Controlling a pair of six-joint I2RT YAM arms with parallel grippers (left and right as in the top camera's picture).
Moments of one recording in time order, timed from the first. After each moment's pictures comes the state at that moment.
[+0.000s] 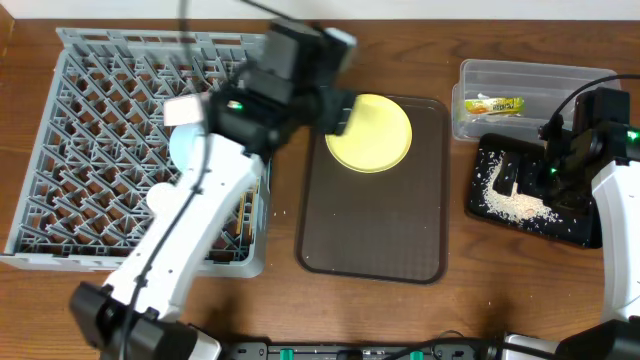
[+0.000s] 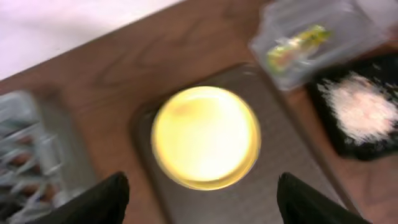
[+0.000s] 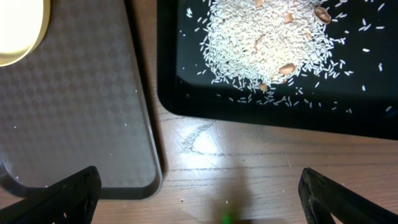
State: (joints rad) left arm -0.49 1.64 1.66 -0.80 0.12 0.02; right arm -0.21 1.48 1.32 -1.28 -0.13 0.07
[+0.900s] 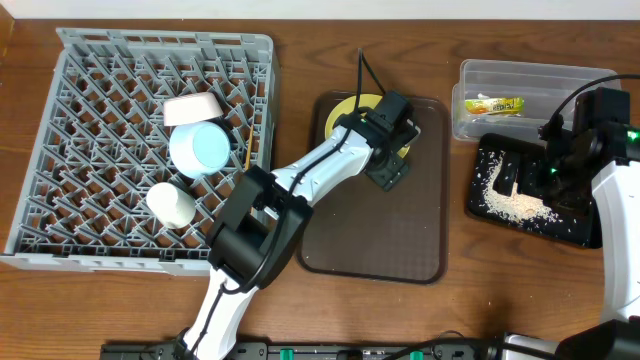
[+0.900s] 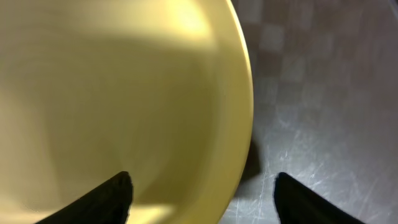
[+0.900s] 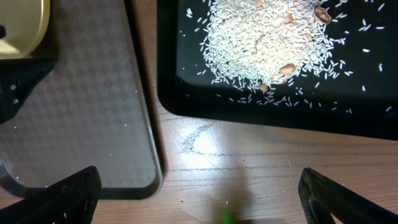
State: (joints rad) left arm -0.69 2.22 1.66 -0.69 0.09 0.09; right arm -0.21 1.48 1.32 -1.28 -0.13 0.07
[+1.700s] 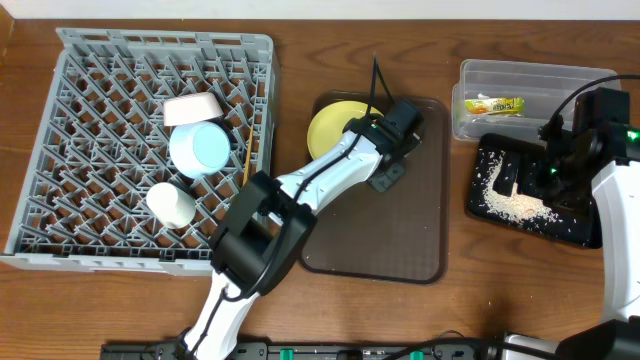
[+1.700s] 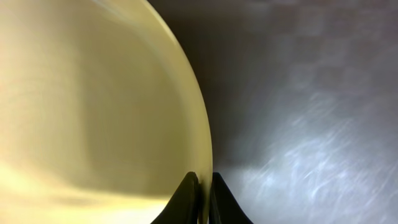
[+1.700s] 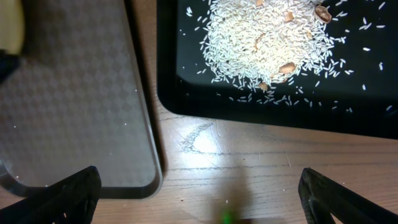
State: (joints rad) left arm -0.73 2.19 1.68 -0.79 -0.06 0.10; right arm -0.21 1.48 1.32 -1.29 -0.13 0.07
